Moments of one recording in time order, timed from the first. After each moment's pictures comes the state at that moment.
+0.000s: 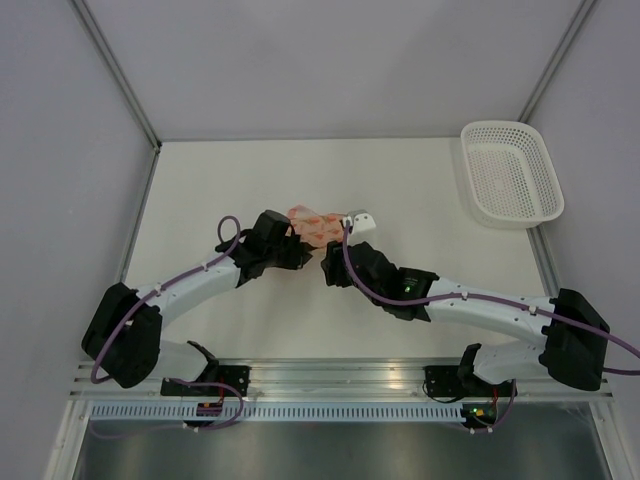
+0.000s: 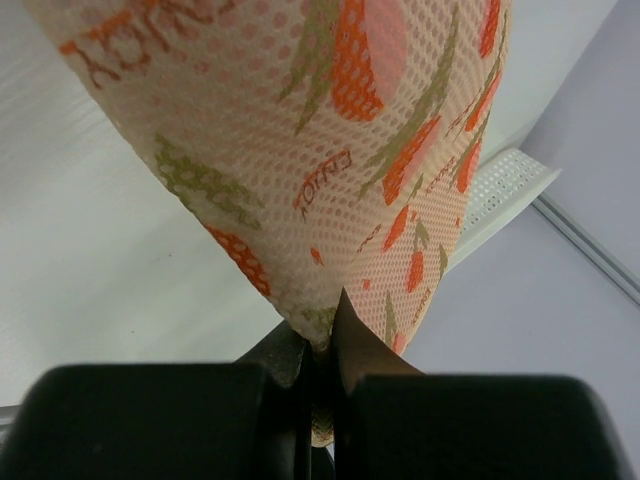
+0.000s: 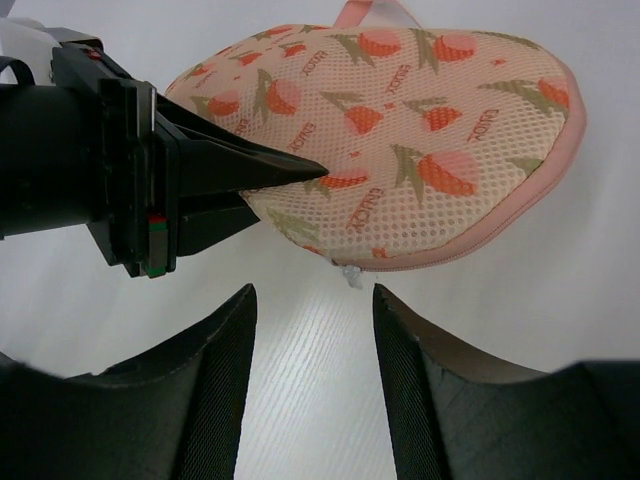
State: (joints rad) left arm -0.63 1.37 0.81 -0.28 -0.01 -1.96; right arm 1.08 1.30 0.85 -0.06 0.47 0.56
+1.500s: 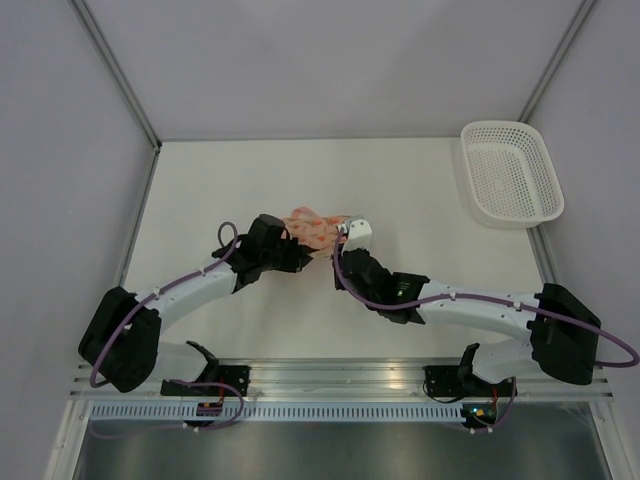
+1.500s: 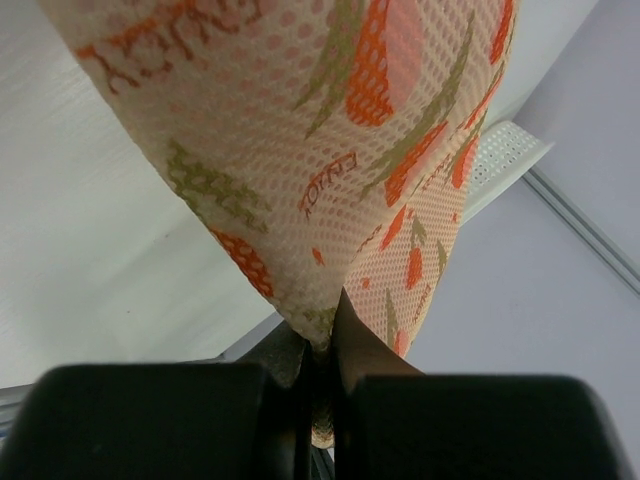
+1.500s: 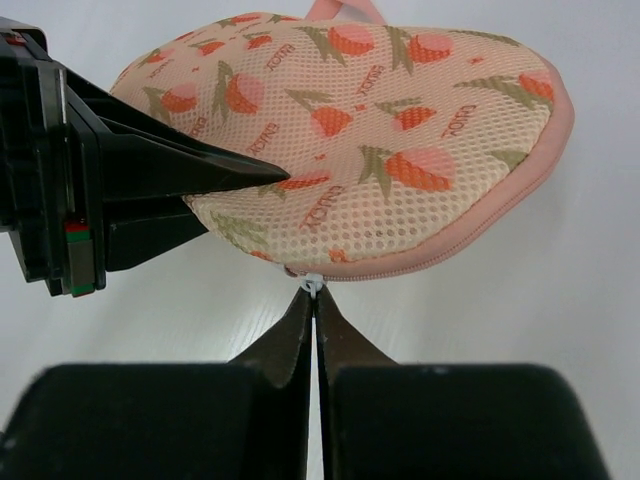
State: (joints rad) left arm -0.61 1.34 0.74 -0.18 0.06 -1.97; right arm 1.09 1.37 0.80 0.02 0.55 0.51
